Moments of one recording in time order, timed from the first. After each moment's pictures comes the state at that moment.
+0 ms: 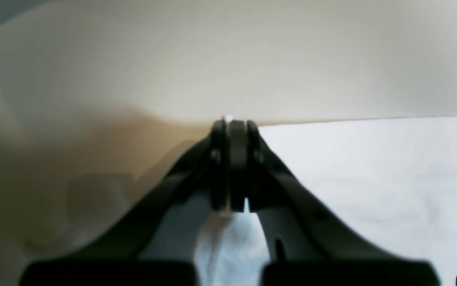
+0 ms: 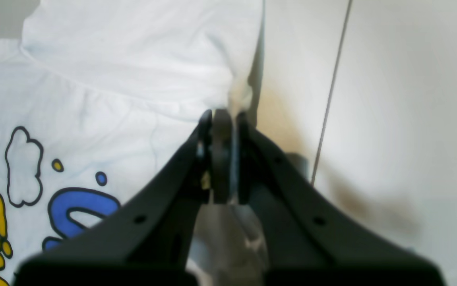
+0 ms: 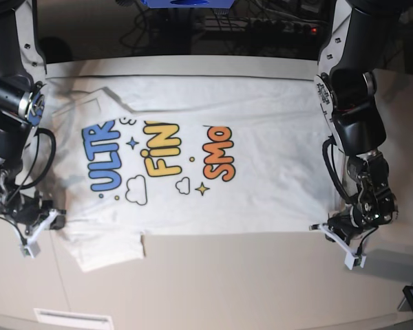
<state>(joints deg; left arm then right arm) -33.1 -16.5 -18.8 55.4 -4.8 -24.1 48.7 35.4 17.8 21.9 38.0 8.0 40.8 -42.7</state>
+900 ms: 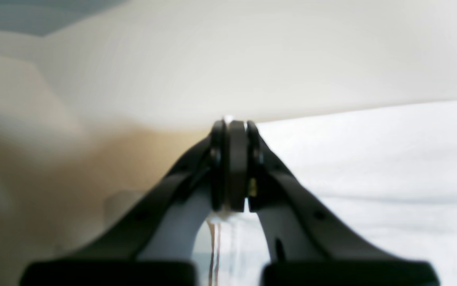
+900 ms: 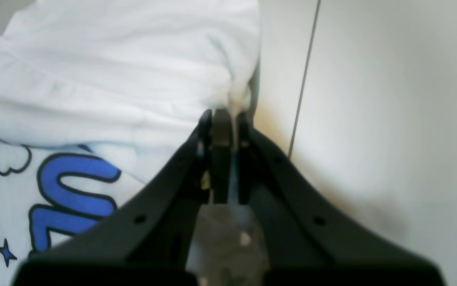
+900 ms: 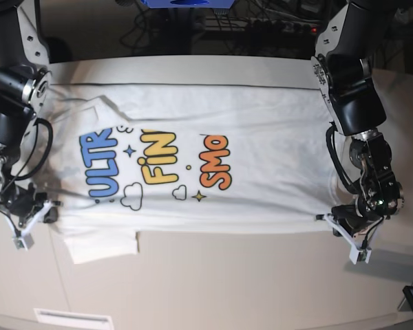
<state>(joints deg) -26.4 -16.5 -18.8 69.4 -4.9 -24.3 52.6 30.3 17.7 24.2 46.4 8.0 41.0 -44.4</state>
